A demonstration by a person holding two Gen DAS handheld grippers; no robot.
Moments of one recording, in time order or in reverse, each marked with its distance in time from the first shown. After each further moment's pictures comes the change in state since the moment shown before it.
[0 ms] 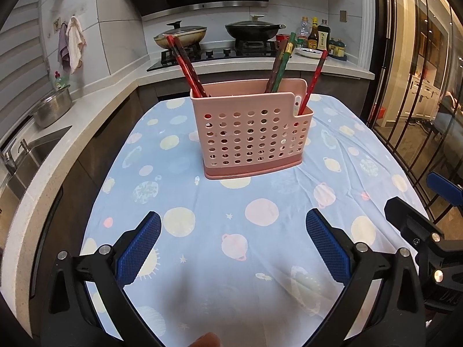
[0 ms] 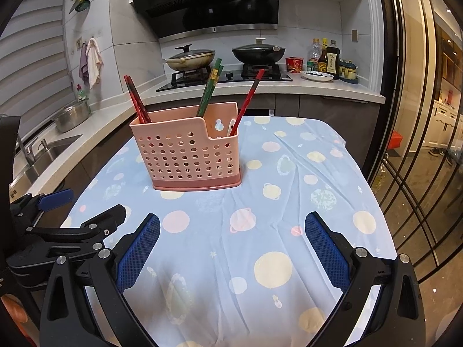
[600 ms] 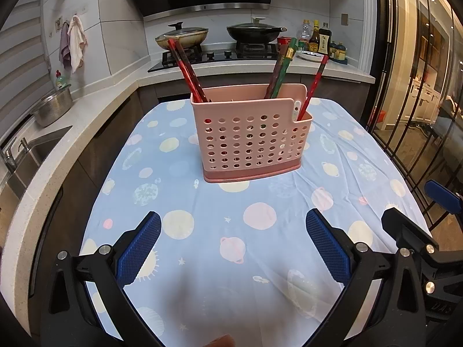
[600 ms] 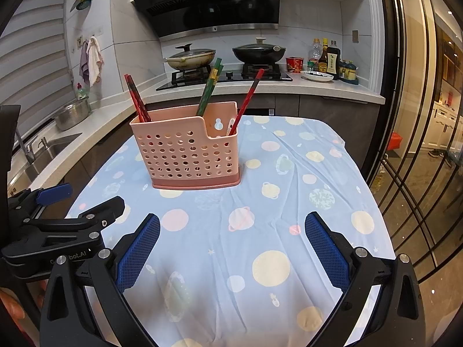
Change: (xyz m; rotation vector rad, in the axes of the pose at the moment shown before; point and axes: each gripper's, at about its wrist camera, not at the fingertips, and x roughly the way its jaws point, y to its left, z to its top) left arm -0.001 0.001 0.004 -0.015 -0.006 -0.003; right arm -0.002 0.000 -0.003 -0.008 0.002 -0.003
